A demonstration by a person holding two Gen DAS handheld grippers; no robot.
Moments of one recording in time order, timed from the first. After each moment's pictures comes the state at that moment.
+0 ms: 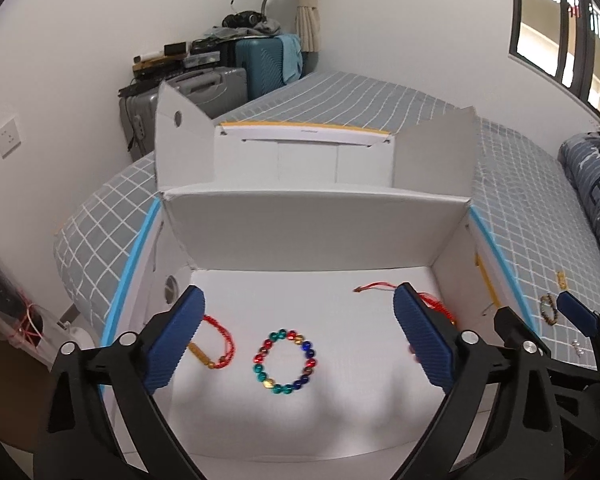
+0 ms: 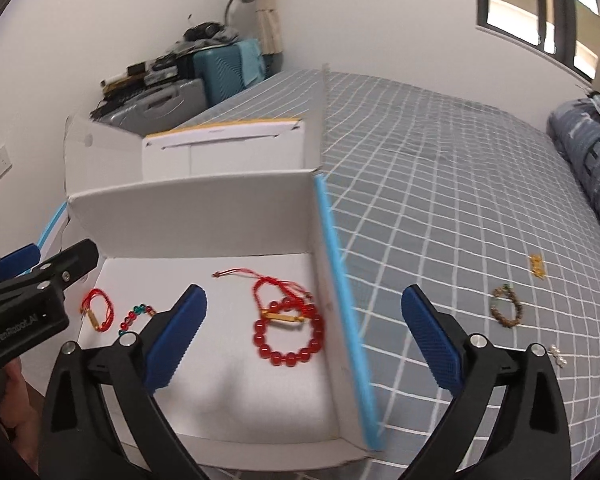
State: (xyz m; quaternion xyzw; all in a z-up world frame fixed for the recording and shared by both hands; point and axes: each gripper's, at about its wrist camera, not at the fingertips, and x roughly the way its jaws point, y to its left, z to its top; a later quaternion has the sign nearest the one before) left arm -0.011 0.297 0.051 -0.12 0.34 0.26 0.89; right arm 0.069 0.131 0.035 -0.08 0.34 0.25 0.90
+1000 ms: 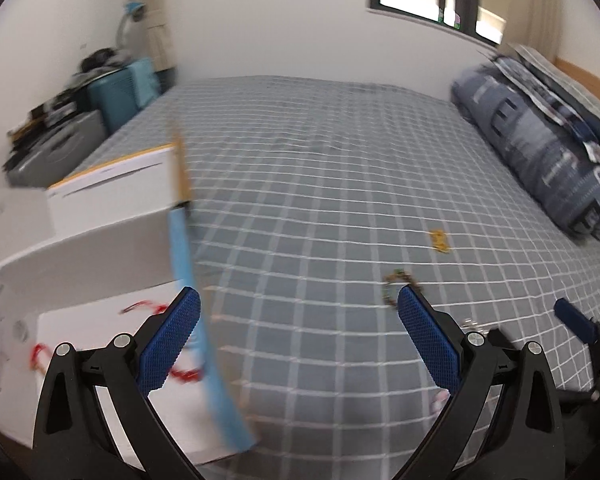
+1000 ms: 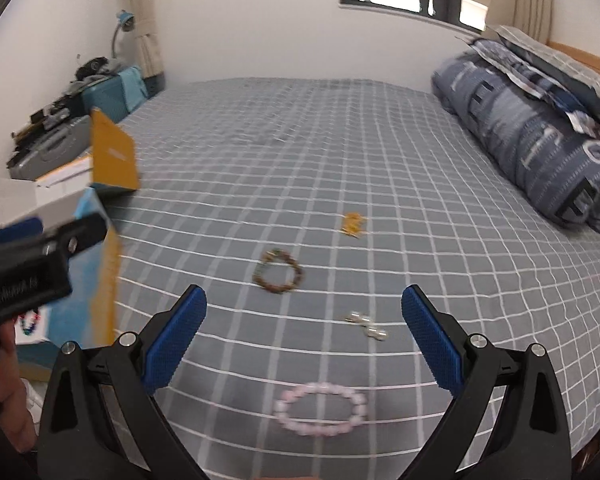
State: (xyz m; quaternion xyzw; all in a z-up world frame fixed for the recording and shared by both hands) left arm 0.122 0.066 0.053 -0.03 0.37 0.09 0.92; right arm 0.117 -0.120 0.030 -0.04 0.35 0.10 0.93
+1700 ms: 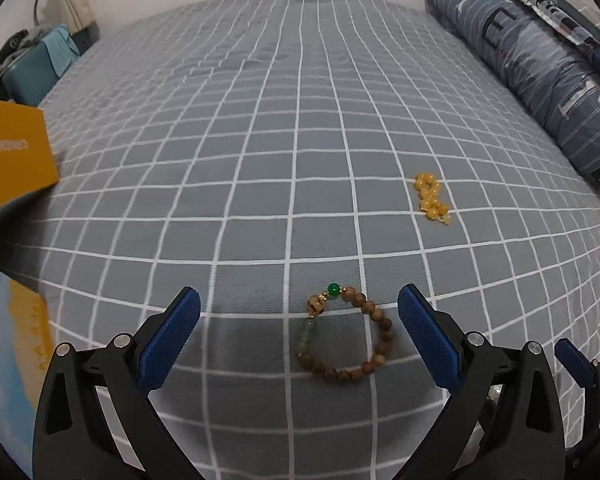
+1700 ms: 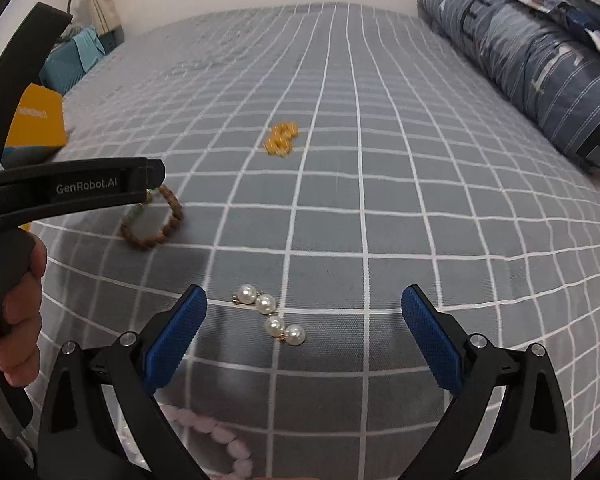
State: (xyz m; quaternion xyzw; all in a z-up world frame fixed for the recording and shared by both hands) left arm 0.281 -0.006 -0.072 -0.02 0.49 0.03 0.87; right arm 0.205 -0.184 -0.079 -0.03 0.46 0.09 0.89
